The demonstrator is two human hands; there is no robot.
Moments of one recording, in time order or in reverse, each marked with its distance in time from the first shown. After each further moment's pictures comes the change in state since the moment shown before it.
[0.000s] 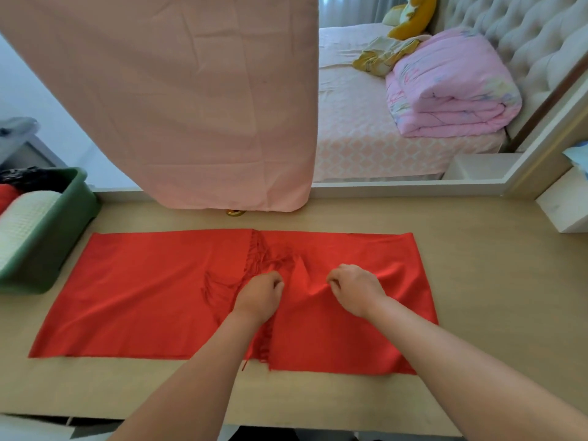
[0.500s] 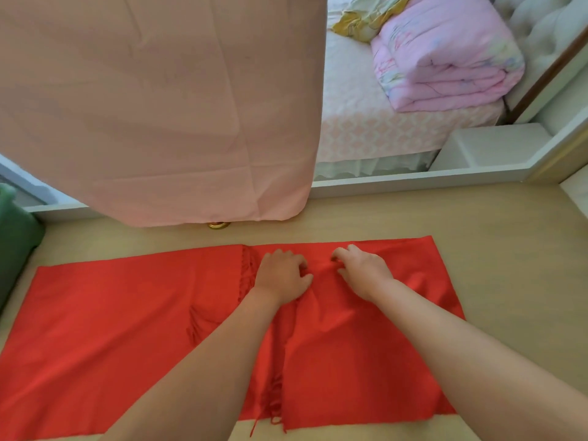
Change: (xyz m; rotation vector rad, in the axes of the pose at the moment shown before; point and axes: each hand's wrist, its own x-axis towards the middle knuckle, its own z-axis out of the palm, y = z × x) left_hand 0.133 0.011 0.011 0.327 -0.133 0.238; right_hand 0.107 0.032 0.011 -0.114 -0.077 0.139
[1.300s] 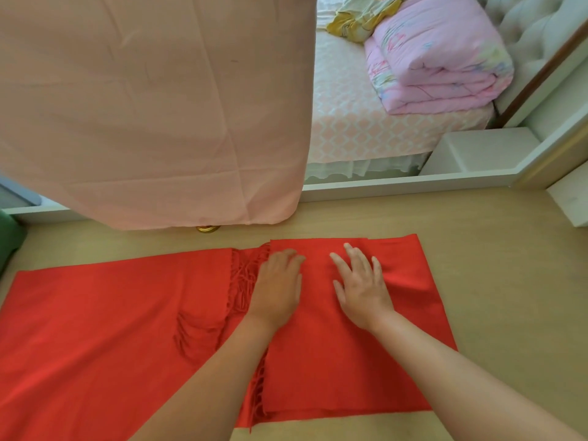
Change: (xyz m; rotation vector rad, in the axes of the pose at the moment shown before) left_hand -0.020 0.012 0.022 -0.118 0.350 0.108; right_hand -0.034 0.004 0.030 -0.010 0.186 0.084
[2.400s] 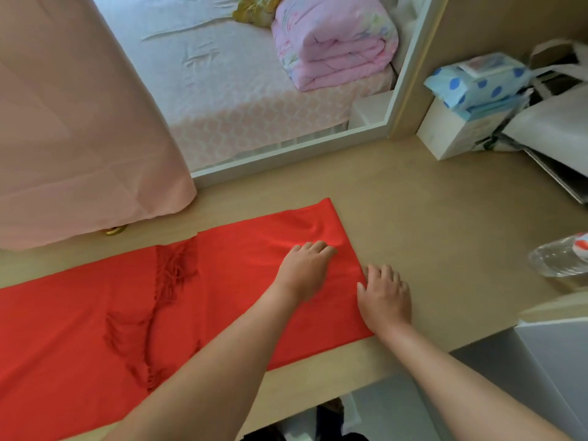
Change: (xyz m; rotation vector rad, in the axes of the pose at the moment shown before) left_hand 0.005 0.243 0.058 0.076 -0.296 0.419; right_hand -0.185 0.161 -0.020 0.003 0.047 0.577
